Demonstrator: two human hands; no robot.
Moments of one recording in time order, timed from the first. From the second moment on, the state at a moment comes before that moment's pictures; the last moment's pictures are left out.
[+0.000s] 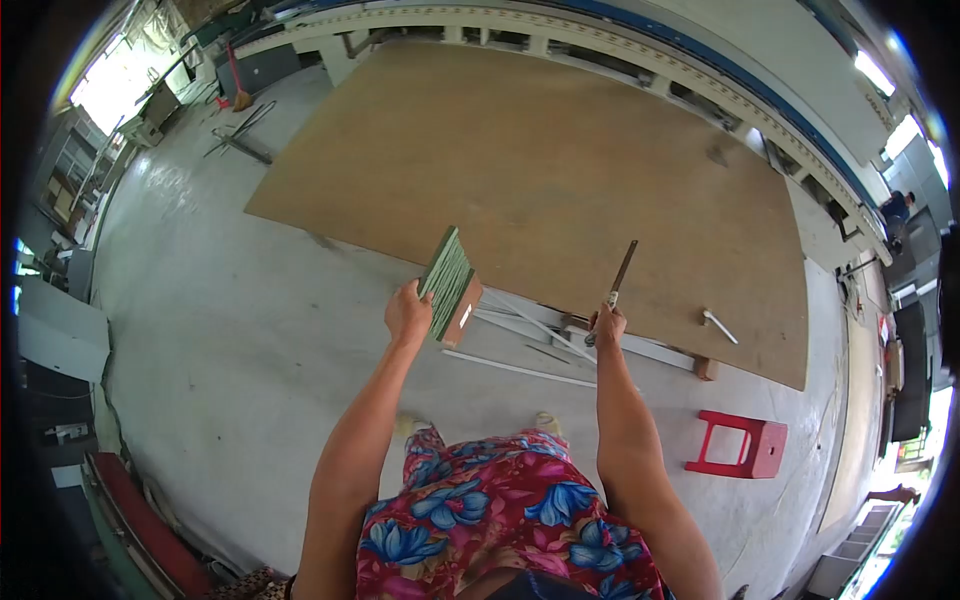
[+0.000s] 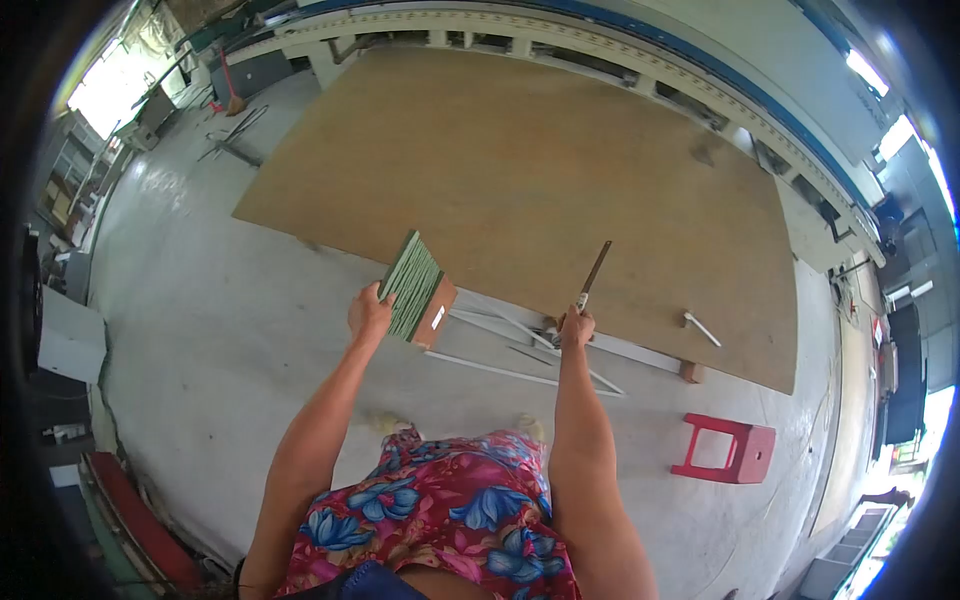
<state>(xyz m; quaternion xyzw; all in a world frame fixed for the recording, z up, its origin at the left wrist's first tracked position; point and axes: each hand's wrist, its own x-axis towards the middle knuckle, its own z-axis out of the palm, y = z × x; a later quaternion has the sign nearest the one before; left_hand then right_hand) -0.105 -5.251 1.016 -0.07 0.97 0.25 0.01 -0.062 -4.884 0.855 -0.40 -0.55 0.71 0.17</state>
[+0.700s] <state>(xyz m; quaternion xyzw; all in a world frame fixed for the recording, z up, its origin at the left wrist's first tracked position) -0.367 -5.714 1.062 -0.07 0.98 0.18 0.02 -0.305 -5.251 0.811 -0.46 -0.64 0.61 0.10</state>
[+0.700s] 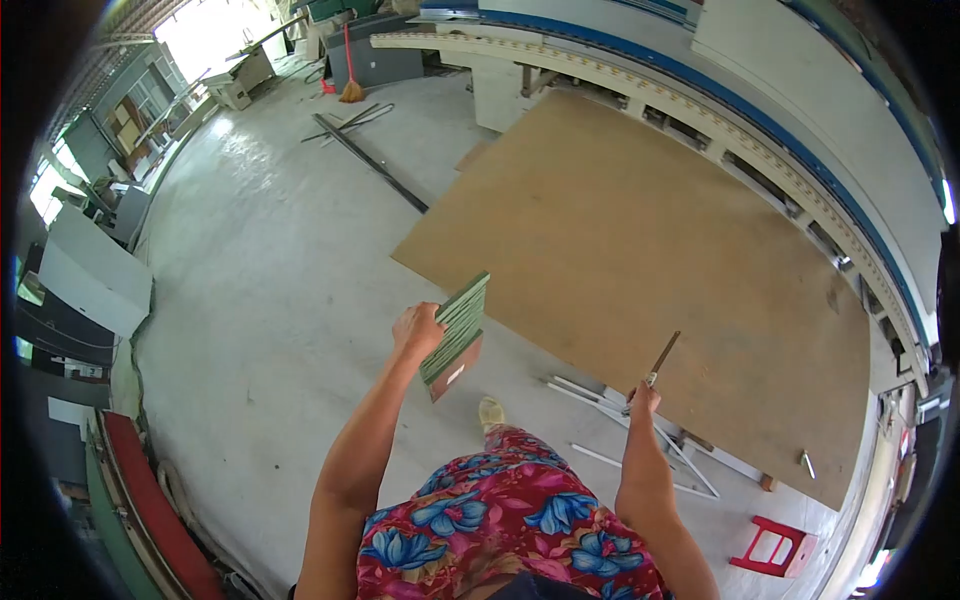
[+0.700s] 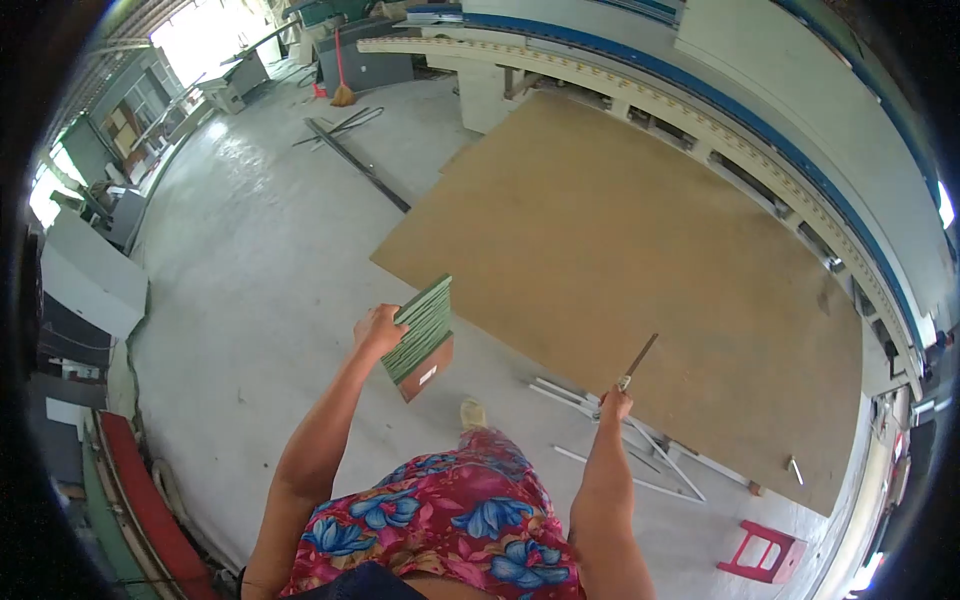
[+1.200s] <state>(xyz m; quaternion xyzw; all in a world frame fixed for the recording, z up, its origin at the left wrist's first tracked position) -0.530 -5.915 1.152 -0.05 0.94 0.32 0.08 -0.501 -5.522 0.839 -0.36 -0.70 0.61 0.05</state>
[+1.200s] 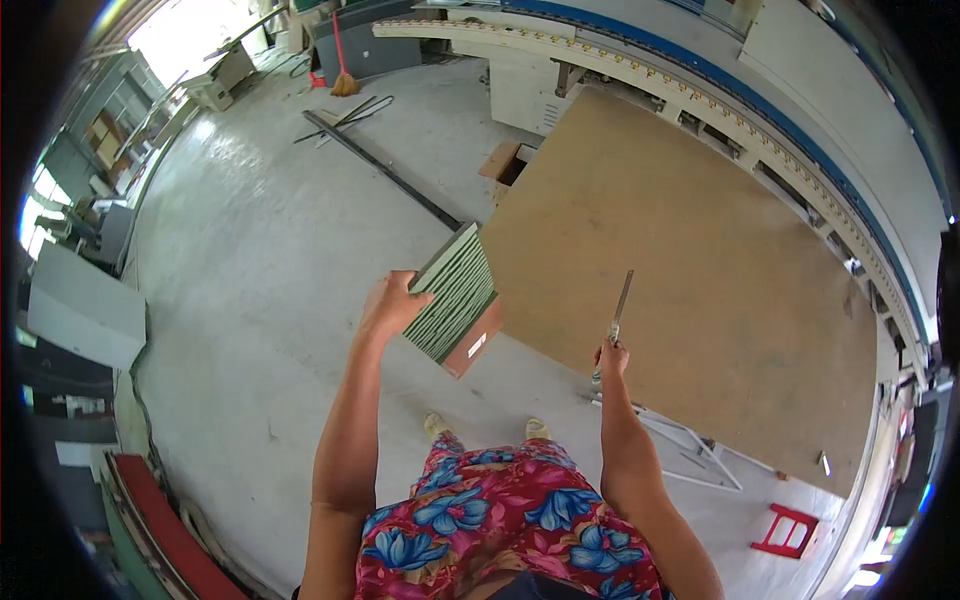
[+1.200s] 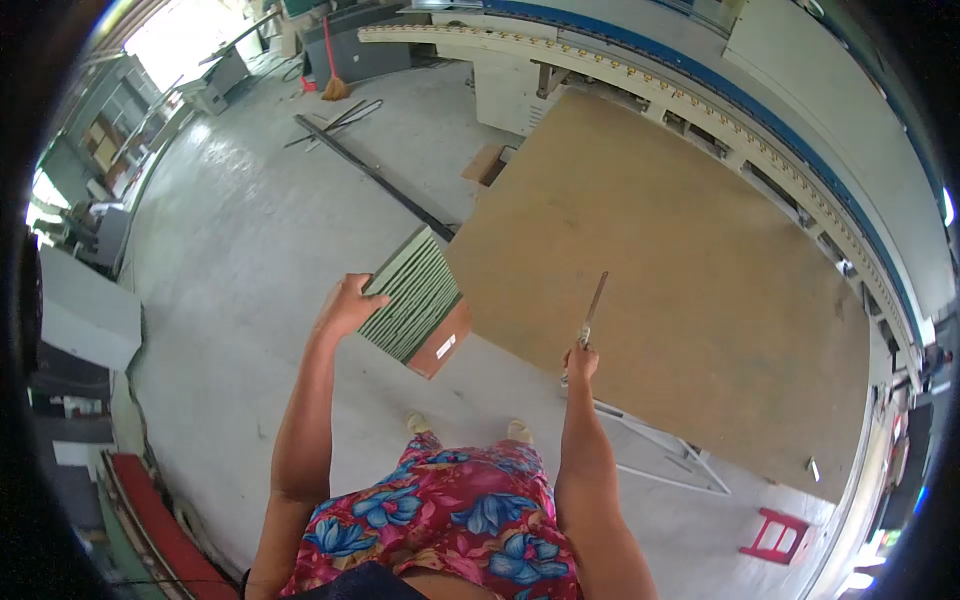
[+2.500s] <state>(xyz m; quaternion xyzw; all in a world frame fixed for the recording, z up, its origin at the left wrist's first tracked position) -0.773 -6.253 1.074 -0.18 0.95 0.26 0.01 -0.713 -5.798 0.840 -0.52 -0.67 0.50 0.15</state>
